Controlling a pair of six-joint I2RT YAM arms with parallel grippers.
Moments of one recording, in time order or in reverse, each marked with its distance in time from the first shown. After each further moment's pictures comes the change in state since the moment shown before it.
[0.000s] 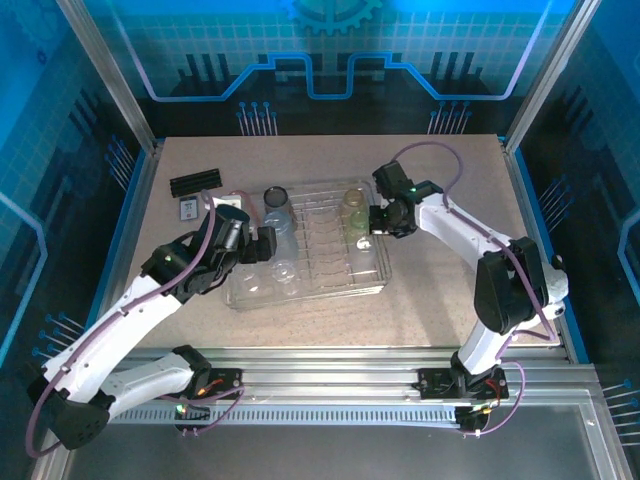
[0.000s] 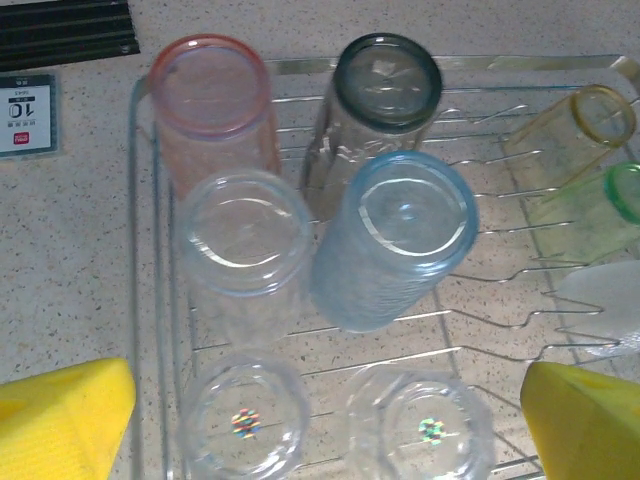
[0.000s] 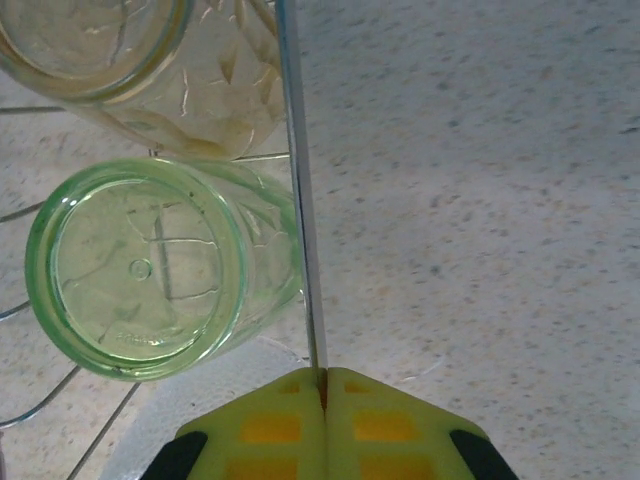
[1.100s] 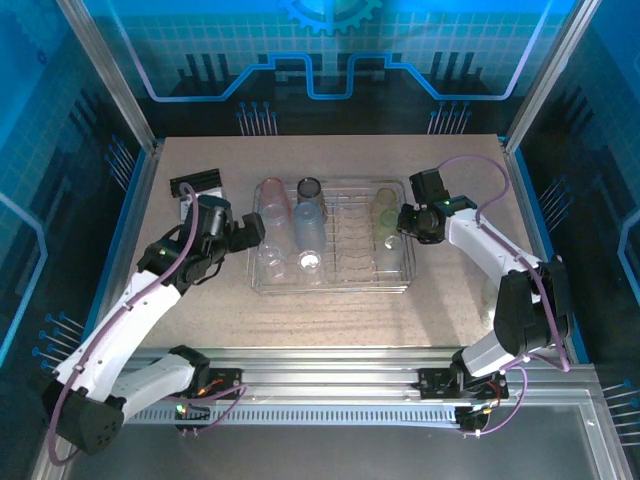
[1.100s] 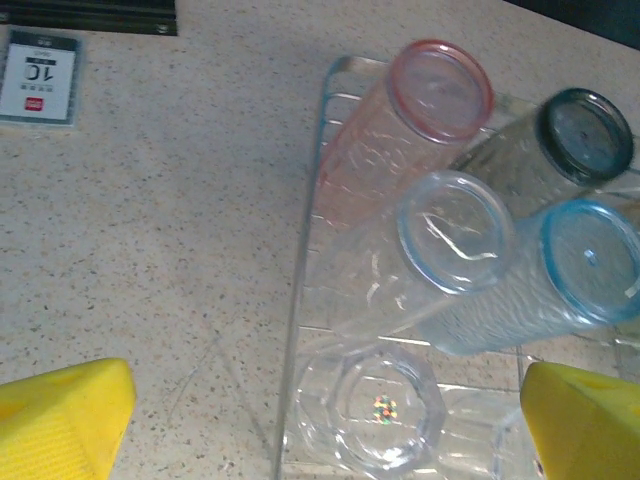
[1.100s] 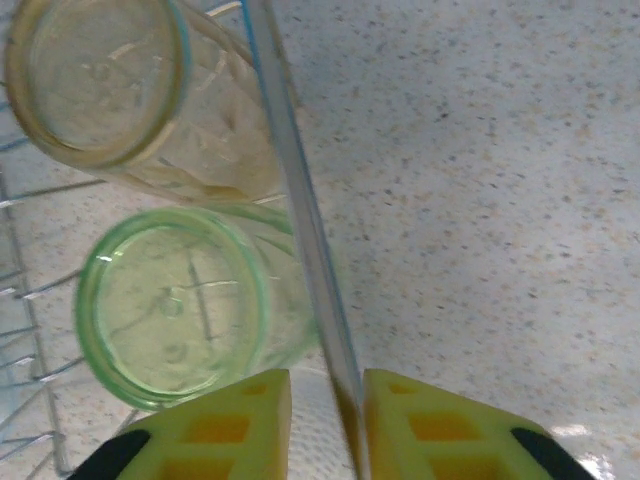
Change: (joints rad) left arm 0.217 0.010 -0.061 0.112 0.129 -0.035; right arm -0.140 -0.161 -0.200 0.144 -0.020 0.152
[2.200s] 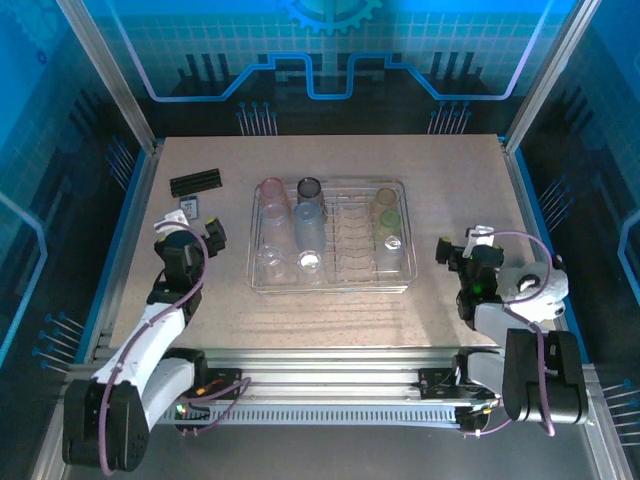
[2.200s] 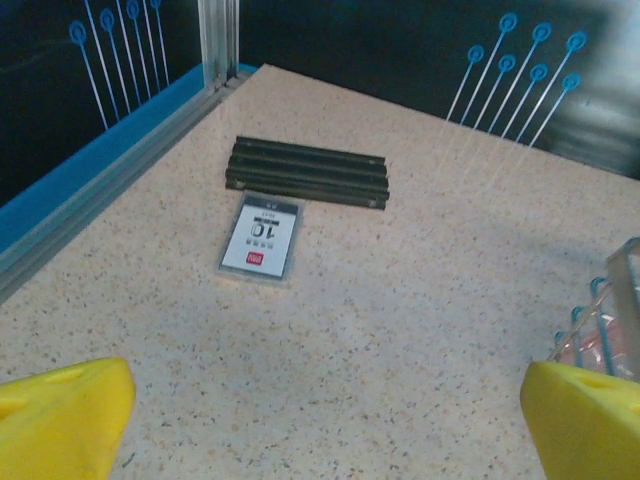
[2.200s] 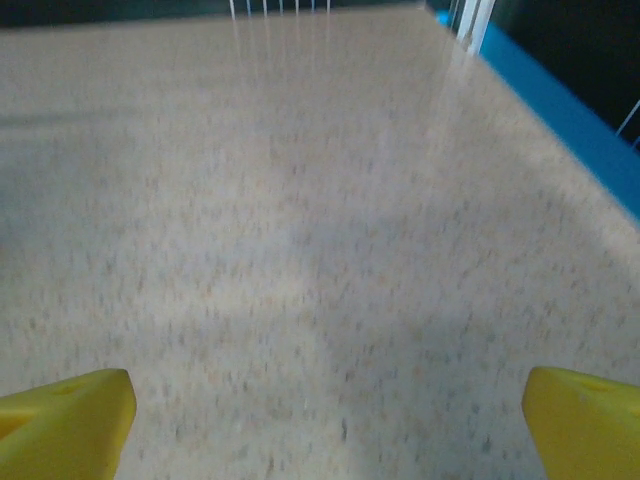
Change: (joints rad) left arm 0.341 -0.077 -0.608 0.904 -0.112 0.281; right arm -0.364 -0.385 -0.902 1.197 0.117 -0.529
